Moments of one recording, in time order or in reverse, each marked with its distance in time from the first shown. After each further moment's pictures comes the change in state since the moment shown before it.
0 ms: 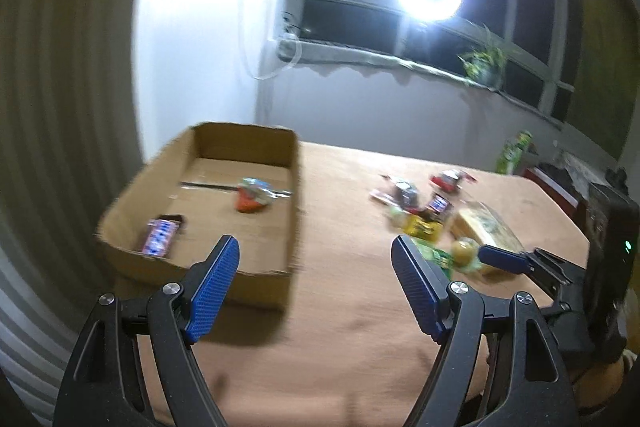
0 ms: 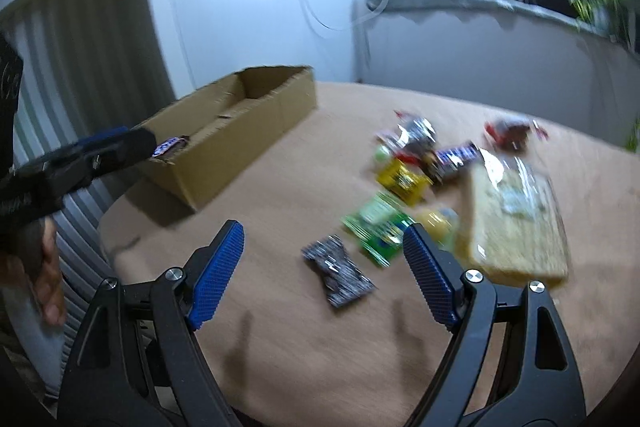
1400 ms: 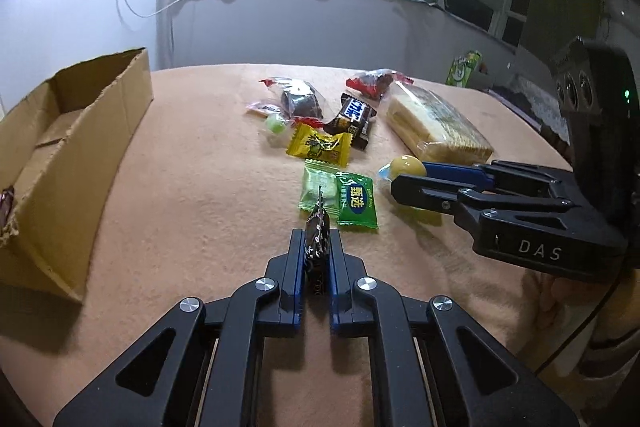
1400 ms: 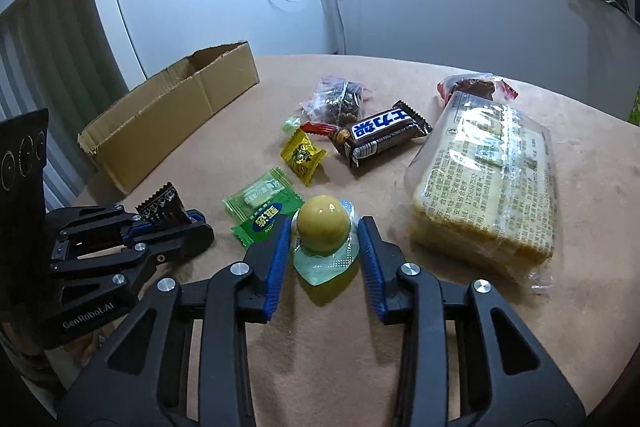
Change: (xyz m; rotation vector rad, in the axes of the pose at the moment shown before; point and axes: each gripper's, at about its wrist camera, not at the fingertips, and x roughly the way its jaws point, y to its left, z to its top) left arm 0.087 -0.078 -0.039 0.123 0.212 -0.181; right arm 0.020 -0.083 -0.001 0.030 0.075 0.011
